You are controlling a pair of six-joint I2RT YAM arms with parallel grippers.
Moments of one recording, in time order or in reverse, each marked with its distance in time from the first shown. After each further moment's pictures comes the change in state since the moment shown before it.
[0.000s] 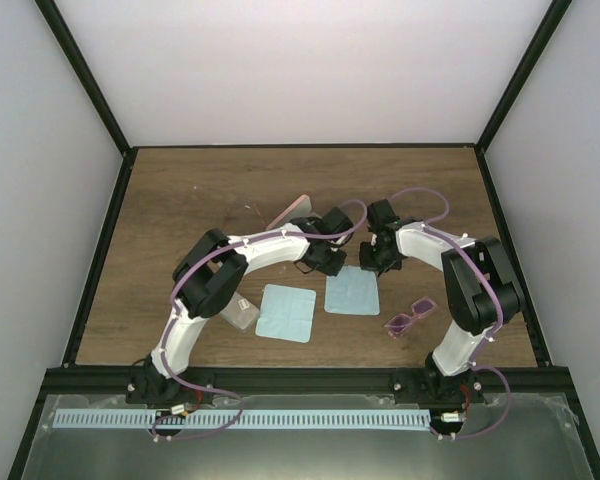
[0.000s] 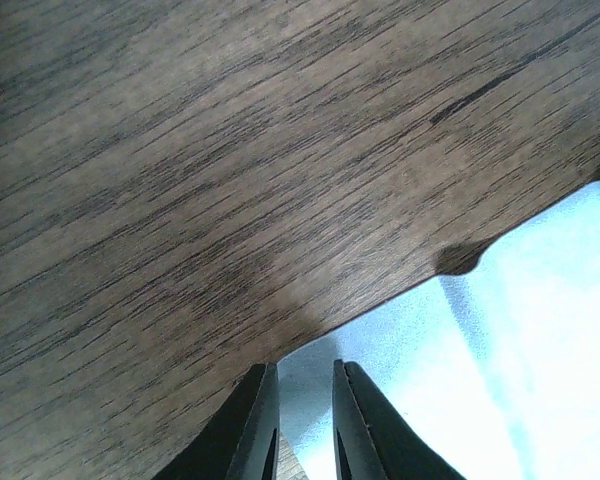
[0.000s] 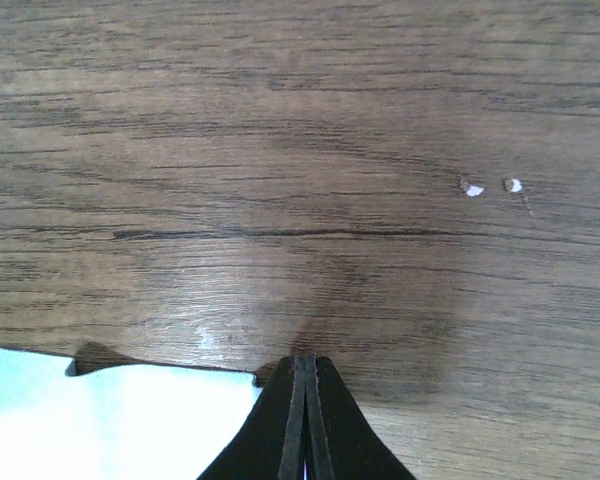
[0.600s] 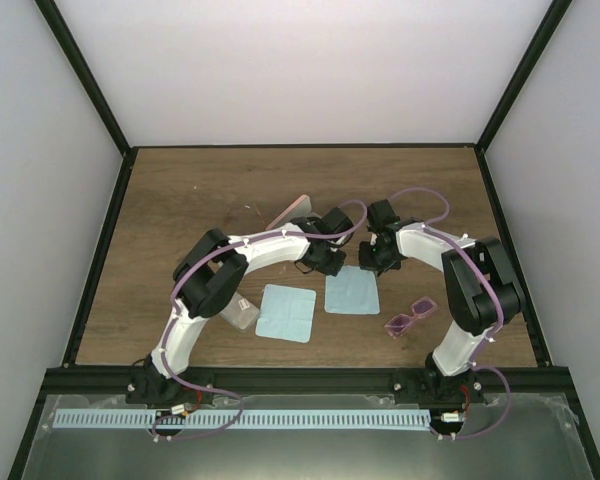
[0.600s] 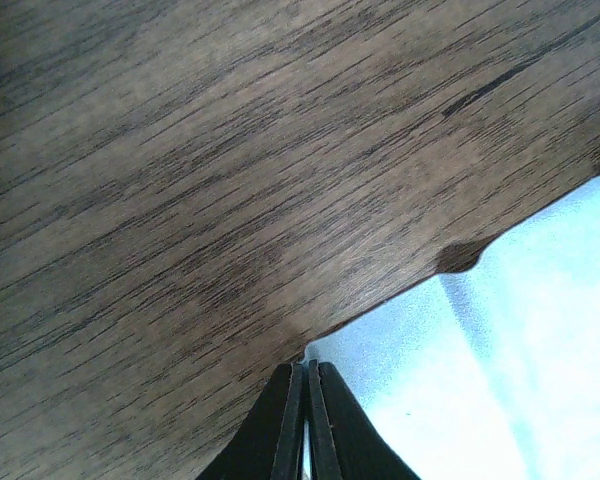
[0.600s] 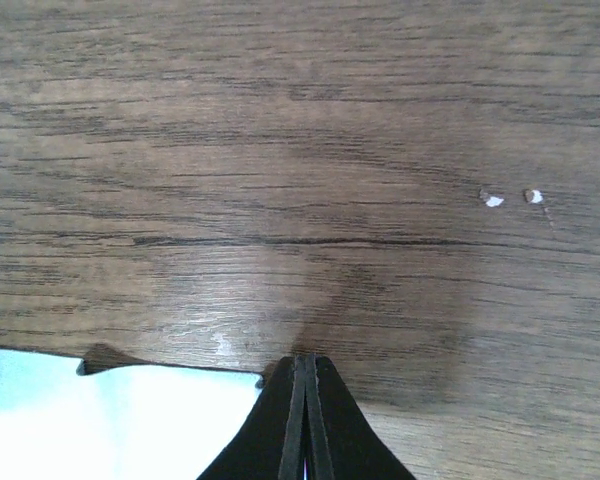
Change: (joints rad) left arm 0.000 0.002 0.006 -0.011 -0.009 -0.002; right arm 0.000 -0.005 -0.008 0.022 -0.015 0.000
